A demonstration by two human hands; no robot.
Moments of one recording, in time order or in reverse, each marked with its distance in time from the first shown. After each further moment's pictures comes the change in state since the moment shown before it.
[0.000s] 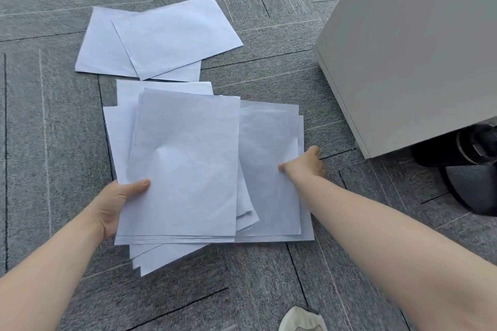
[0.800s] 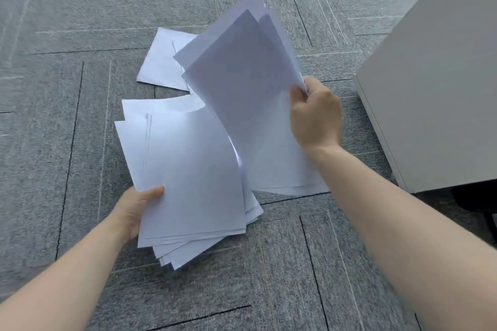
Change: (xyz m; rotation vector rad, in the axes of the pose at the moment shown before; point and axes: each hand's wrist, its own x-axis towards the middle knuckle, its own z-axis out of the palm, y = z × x) left_hand -0.016 0.004 -0.027 -0.035 0.281 0.103; right_hand -0.094 -0.137 -0.056 0.269 0.295 -0.987
